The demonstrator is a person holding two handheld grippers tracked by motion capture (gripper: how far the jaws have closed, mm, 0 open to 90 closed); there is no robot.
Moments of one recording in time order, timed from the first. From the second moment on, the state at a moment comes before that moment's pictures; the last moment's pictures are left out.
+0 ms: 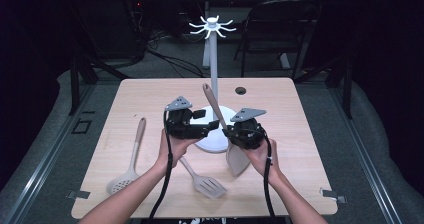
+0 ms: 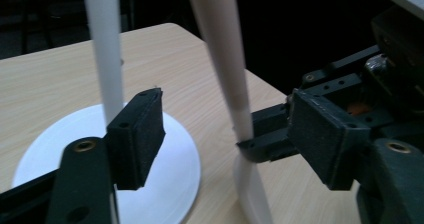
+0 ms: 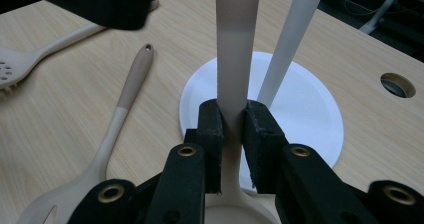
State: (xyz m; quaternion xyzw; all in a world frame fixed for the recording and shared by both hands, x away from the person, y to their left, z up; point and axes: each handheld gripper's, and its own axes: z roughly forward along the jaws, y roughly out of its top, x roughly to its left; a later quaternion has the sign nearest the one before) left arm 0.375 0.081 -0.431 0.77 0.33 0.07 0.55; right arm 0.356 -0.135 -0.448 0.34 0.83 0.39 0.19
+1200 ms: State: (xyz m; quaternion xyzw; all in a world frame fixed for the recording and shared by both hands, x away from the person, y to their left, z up) left arm 0.388 0.058 -0.433 0.75 0.29 0.04 0.59; right arm 0.352 -0.151 -0.445 0.35 0.82 0.42 0.17
